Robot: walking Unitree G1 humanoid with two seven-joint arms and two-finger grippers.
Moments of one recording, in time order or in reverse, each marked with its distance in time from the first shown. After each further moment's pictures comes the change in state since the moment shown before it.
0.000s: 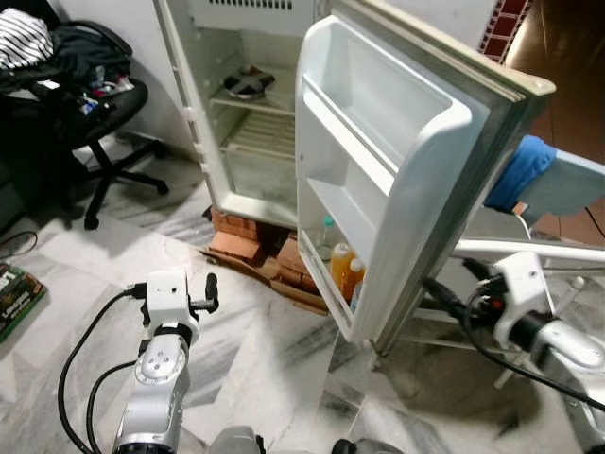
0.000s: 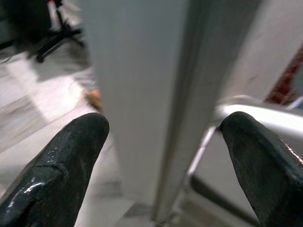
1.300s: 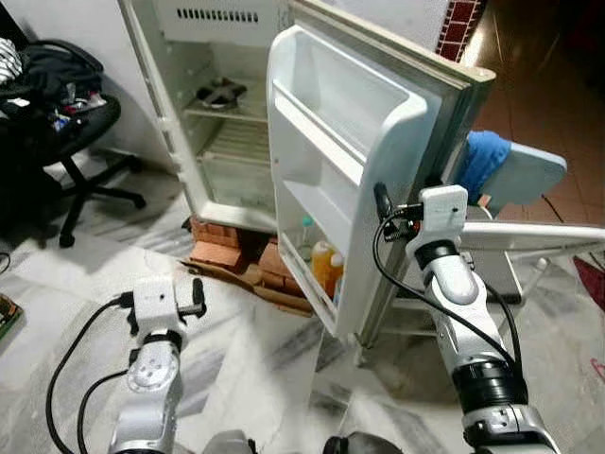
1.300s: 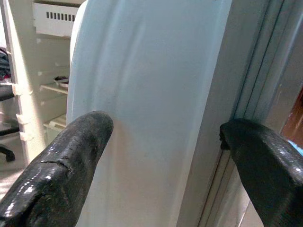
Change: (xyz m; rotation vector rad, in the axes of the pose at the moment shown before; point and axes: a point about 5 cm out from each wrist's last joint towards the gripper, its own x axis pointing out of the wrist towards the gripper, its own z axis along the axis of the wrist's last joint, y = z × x) left arm -0.006 0.013 -0.007 -0.003 0.005 0.092; right arm 0.102 0.066 0.058 -0.003 -0.386 -0.295
